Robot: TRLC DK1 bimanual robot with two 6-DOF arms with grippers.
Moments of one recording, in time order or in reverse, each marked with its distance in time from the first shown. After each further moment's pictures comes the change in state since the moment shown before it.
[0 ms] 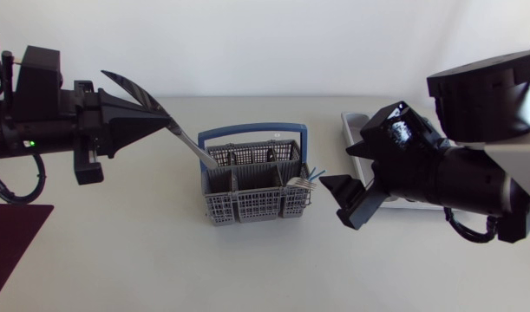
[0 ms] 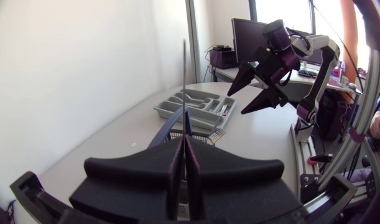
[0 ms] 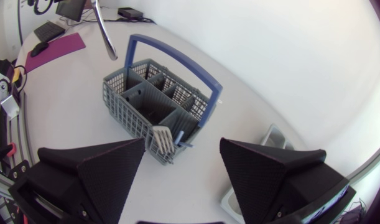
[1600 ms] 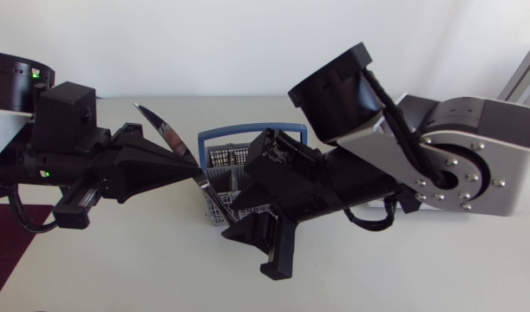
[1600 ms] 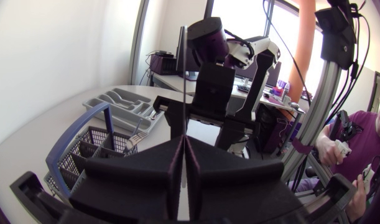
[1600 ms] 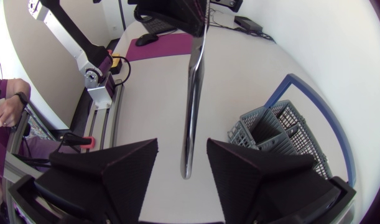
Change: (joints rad) left arm -0.107 0.050 -0.055 -0.107 0.310 -0.024; right arm 0.225 0.360 0.219 -0.023 -0.504 -0.068
